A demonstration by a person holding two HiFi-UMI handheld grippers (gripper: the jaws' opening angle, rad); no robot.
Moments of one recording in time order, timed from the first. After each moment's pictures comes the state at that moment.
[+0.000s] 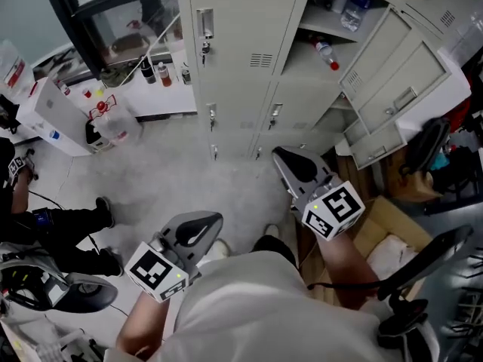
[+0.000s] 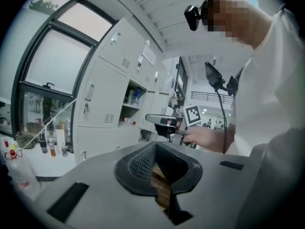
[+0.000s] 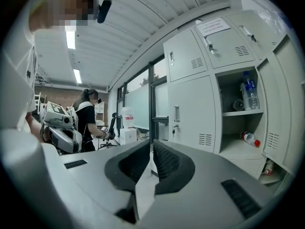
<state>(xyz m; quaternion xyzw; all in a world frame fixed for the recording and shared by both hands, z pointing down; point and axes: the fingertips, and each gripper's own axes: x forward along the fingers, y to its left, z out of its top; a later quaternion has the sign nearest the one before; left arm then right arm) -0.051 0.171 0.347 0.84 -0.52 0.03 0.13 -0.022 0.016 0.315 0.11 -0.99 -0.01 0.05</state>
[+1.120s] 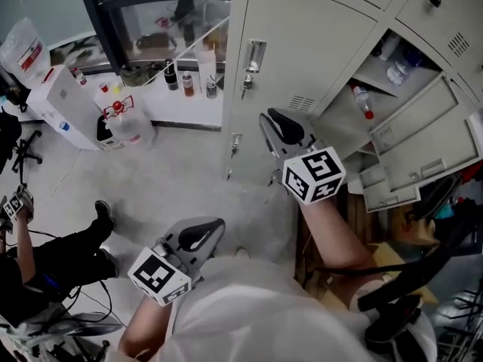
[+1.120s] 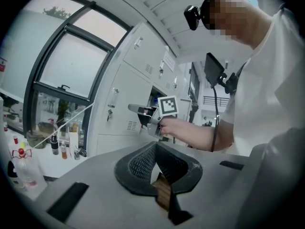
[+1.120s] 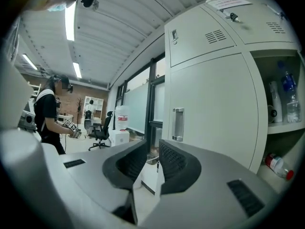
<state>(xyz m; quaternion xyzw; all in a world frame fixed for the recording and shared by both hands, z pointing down) -0.165 0.105 0.343 0.80 -0.58 -0.01 0.13 -0.230 -0.109 0.287 0.11 -0.99 -0.05 0.04</state>
